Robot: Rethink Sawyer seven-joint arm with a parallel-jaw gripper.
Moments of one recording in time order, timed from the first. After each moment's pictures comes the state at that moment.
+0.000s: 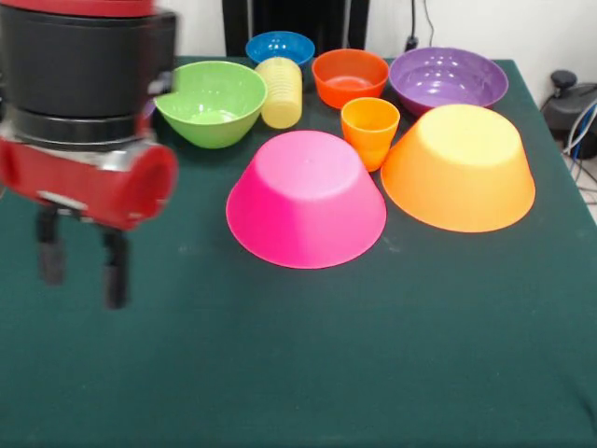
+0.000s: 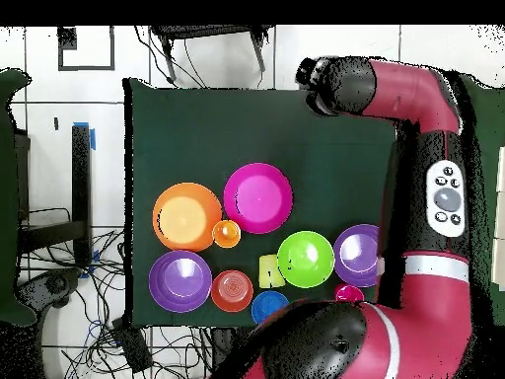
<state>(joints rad) -0.54 -0.40 0.41 0.86 -0.46 0.81 2.04</state>
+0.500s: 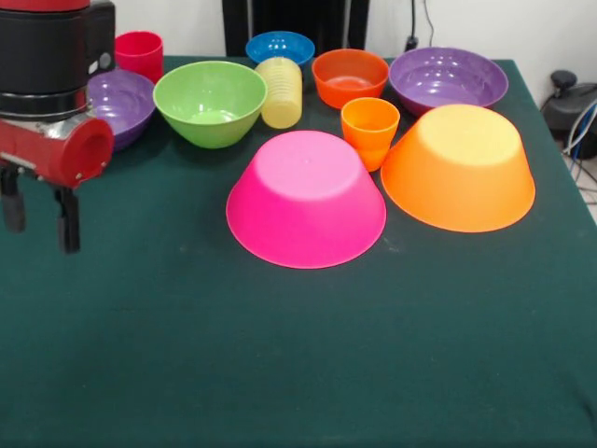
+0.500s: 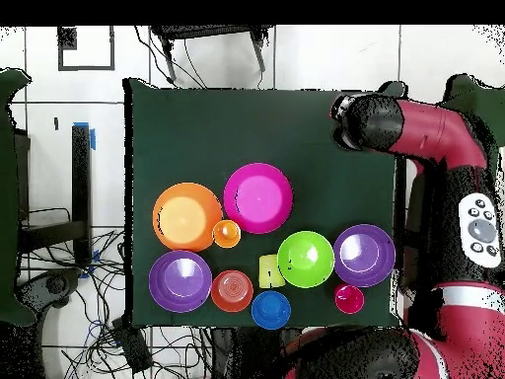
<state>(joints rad) -0.62 -0.47 0.34 1.08 -0.47 0.74 2.02</state>
